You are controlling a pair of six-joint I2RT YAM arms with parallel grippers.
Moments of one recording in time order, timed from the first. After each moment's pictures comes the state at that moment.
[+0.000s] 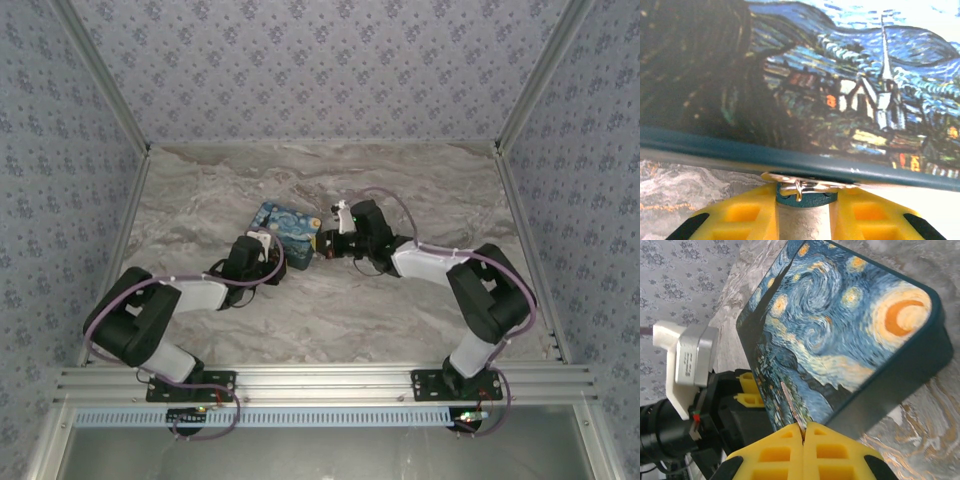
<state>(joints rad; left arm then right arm) -0.55 1.50 0.48 0.31 0.06 -0.43 0.62 1.66 0.85 0.25 -0.46 0.57</state>
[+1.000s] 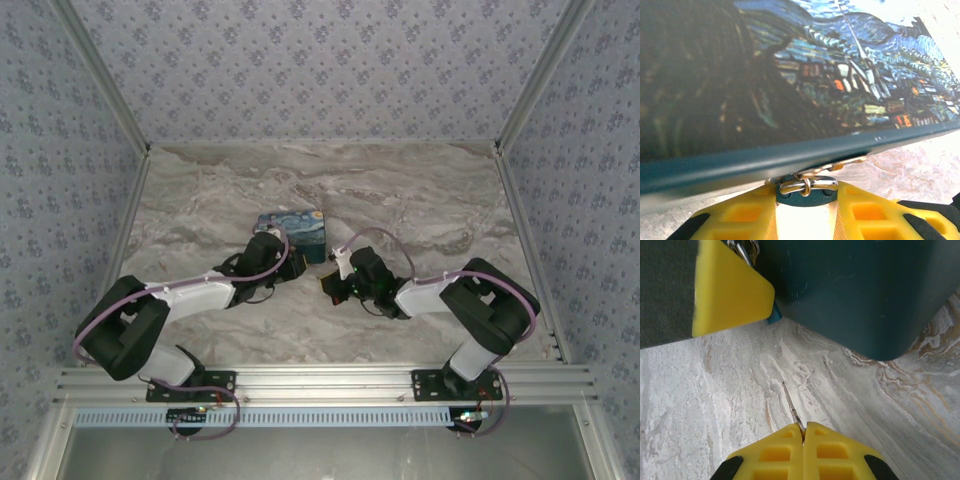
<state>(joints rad) -0.70 1.44 0.60 0.14 0.07 -0.84 0.78 1.62 0.52 0.52 -0.23 0.32</state>
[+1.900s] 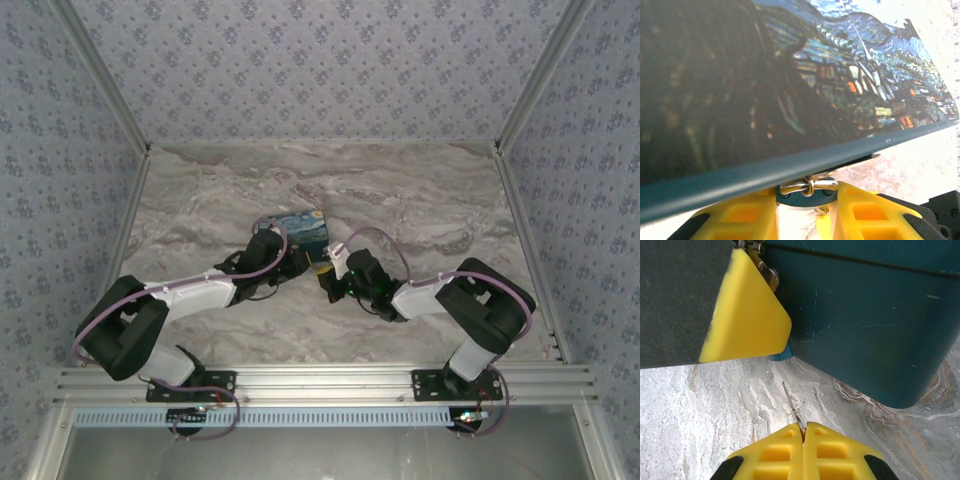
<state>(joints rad) -0.70 1.44 0.63 0.13 0.11 -0.98 0.82 1.65 0.52 0.61 -0.11 0.22</state>
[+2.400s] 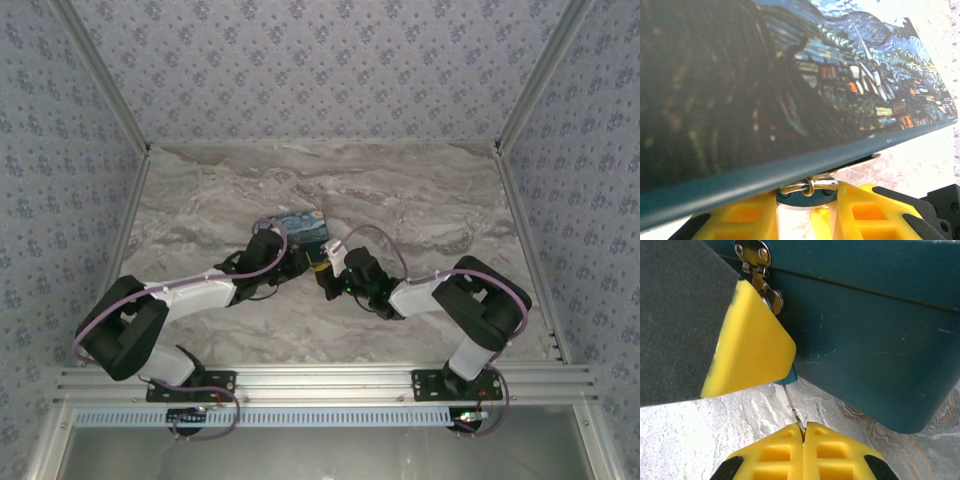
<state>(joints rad) -0.70 1.44 0.63 0.13 0.12 -0.99 0.82 1.67 0.55 0.63 -0.12 0.22</state>
